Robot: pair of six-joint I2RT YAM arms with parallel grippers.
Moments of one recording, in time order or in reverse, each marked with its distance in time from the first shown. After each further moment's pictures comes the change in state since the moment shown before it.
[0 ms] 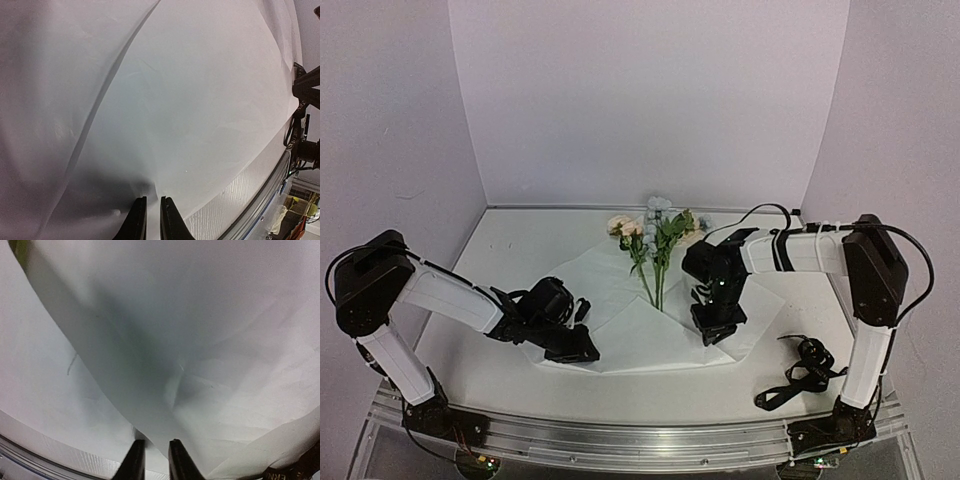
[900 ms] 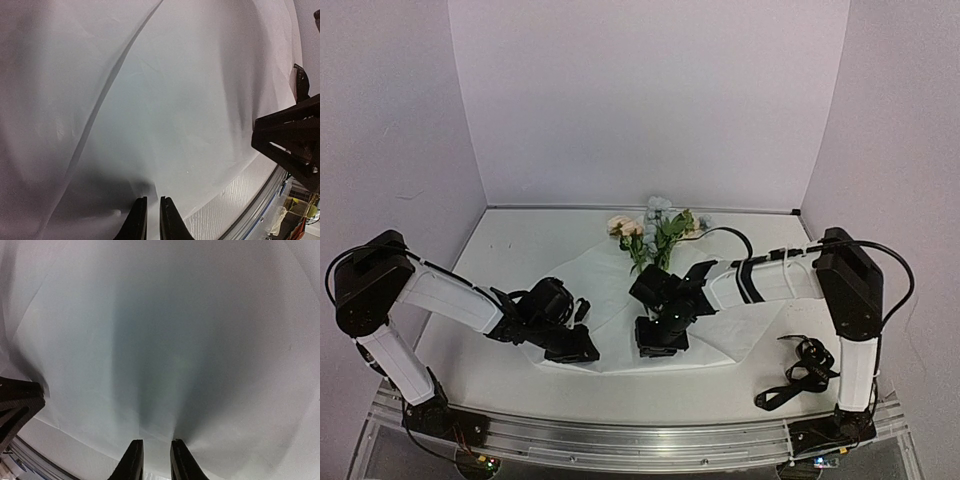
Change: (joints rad) left arm -0.002 0.000 -0.003 0.006 -0.007 -0.007; right arm 0.254 0.101 0.029 0.419 -0.003 0.408
